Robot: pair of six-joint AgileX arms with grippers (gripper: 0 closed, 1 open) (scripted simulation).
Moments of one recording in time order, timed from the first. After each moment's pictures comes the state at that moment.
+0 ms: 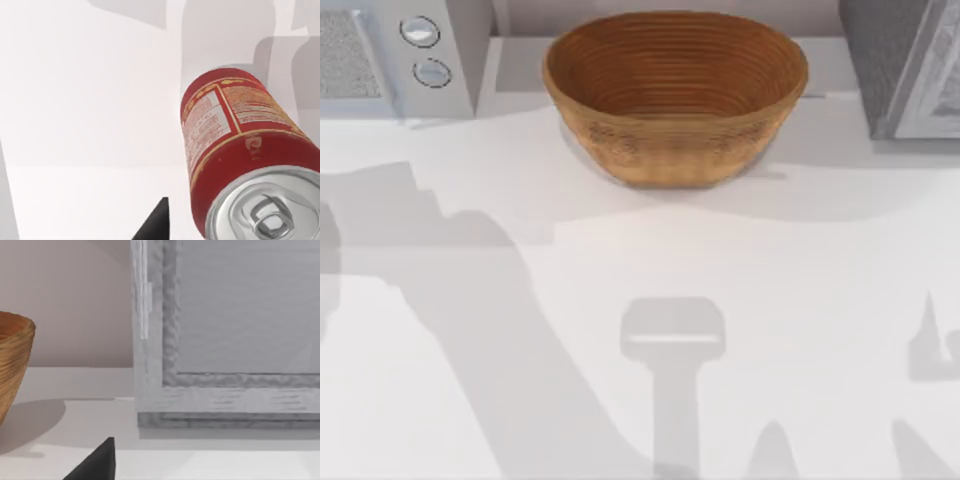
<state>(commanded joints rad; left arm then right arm) 0.38 2.31 2.09 -1.34 0.00 0.41 0.00 0.00 0.00 0.00 0.00 0.00</state>
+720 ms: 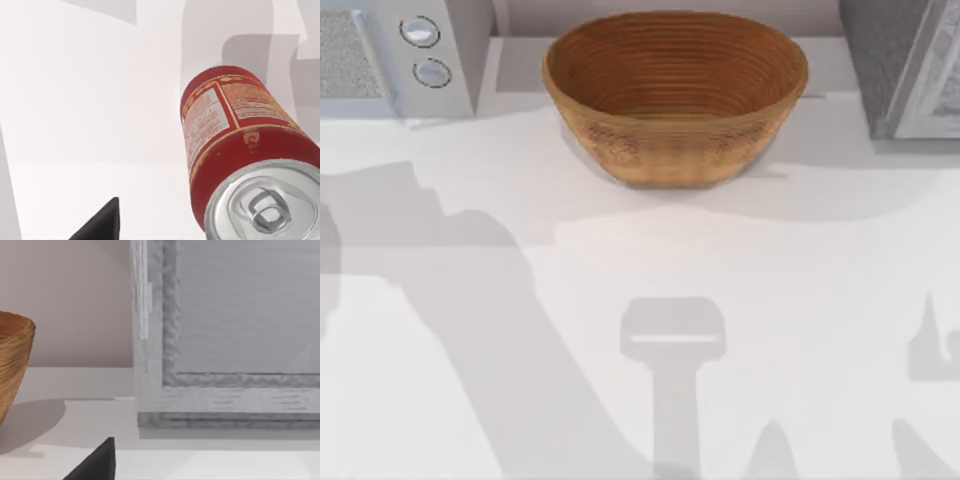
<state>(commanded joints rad) 0.38 2.32 2.11 -1.36 0.00 0.41 0.00 0.00 0.00 0.00 0.00 0.00</state>
